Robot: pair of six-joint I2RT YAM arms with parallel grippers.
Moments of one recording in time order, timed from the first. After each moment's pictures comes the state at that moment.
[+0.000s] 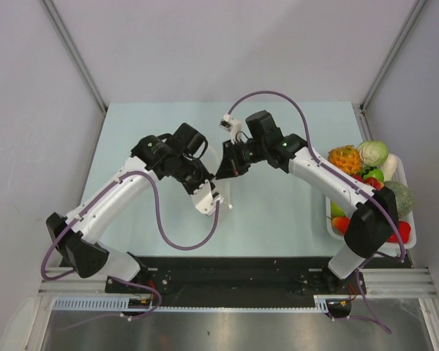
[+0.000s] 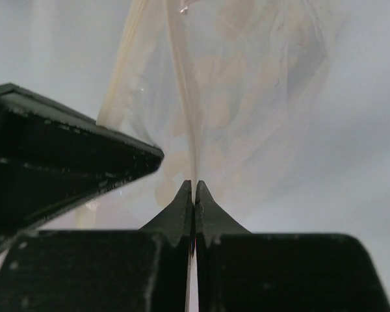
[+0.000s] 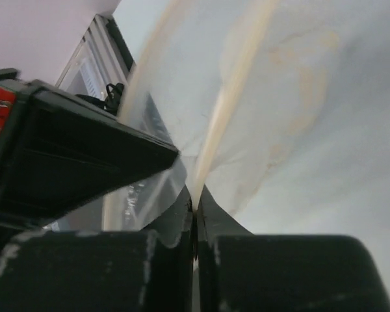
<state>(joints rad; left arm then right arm) -0.71 1.43 1.54 -1.25 0.32 1.80 0.67 1.63 1.49 -0.51 -0.67 0.29</state>
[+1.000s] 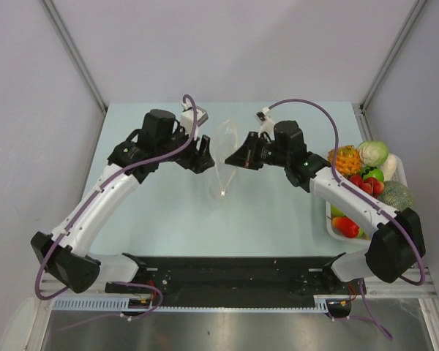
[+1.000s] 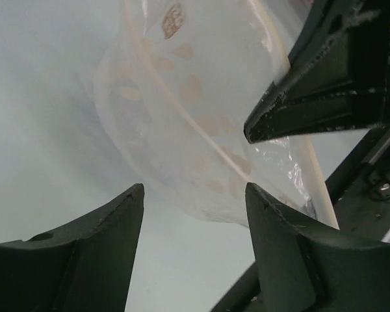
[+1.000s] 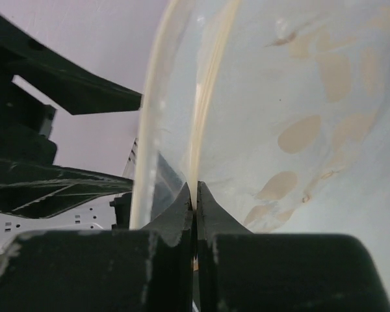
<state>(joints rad) -0.52 1.29 1.41 -0.72 0.31 0.02 0.58 1.40 1.14 -0.07 -0.49 0.76</state>
